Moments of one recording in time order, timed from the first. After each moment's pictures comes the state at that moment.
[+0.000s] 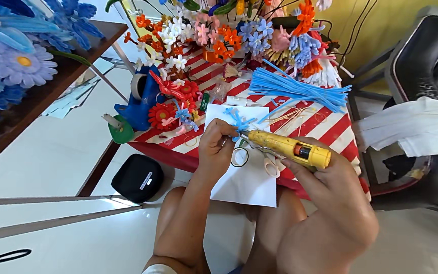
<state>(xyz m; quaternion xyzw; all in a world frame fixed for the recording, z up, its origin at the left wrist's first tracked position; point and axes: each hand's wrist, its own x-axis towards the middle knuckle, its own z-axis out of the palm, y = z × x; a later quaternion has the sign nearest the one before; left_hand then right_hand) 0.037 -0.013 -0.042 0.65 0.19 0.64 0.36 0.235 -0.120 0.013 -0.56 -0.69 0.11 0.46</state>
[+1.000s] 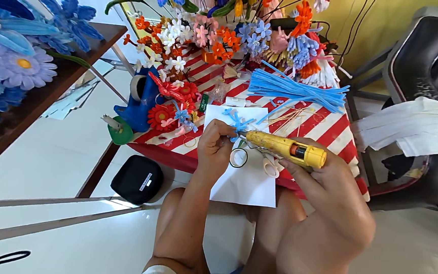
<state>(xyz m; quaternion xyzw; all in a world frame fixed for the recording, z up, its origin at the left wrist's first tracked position) 0.038 -0.012 -0.043 0.64 0.19 0.65 0.37 0.233 -0.120 0.014 -0.57 -0.69 0.09 0.44</state>
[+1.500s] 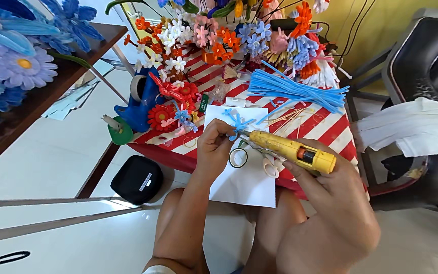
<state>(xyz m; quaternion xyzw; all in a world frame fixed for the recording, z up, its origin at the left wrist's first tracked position) 0.035 -0.012 -0.041 0.61 0.20 0.63 0.43 0.232 -0.126 0.018 -0.56 -0.69 0.08 0.46</state>
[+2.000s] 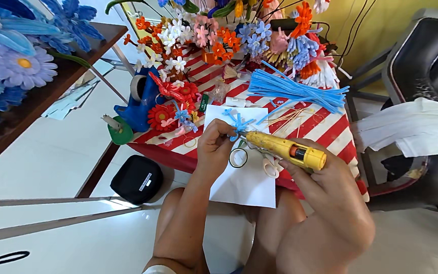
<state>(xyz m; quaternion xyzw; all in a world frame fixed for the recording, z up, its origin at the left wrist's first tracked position) 0.037 -0.013 -0.040 0.62 0.19 0.63 0.43 0.231 -0.121 0.017 -0.56 -0.69 0.09 0.44</state>
